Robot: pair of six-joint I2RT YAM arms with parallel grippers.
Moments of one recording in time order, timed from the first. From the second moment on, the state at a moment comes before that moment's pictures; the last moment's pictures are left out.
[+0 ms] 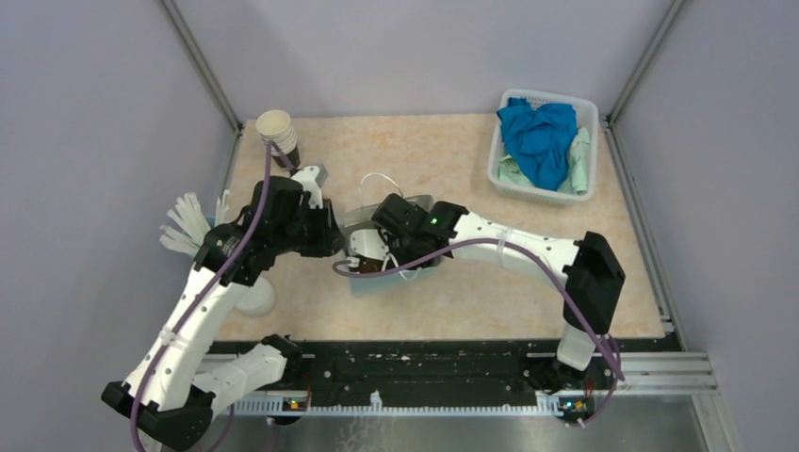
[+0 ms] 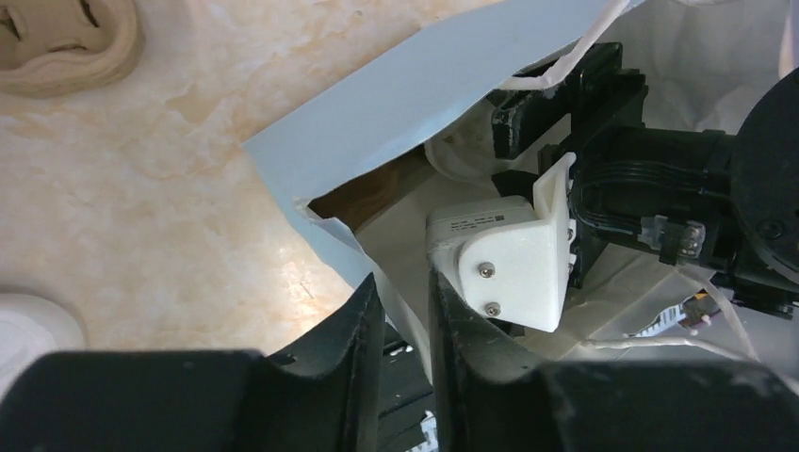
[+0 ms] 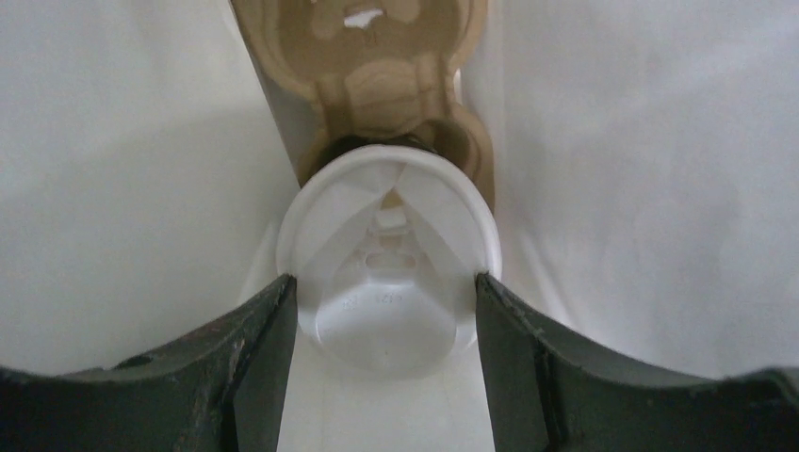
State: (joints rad) left arm -0.49 0.95 1.25 -1.01 0.13 -0.41; right arm 1.07 1.75 1.52 -0.83 0.07 -0.73
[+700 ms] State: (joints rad) left arm -0.49 0.88 1.39 -1.06 -0.24 -0.42; right arm 1.02 1.77 1.49 -0.72 -0.02 -0.69
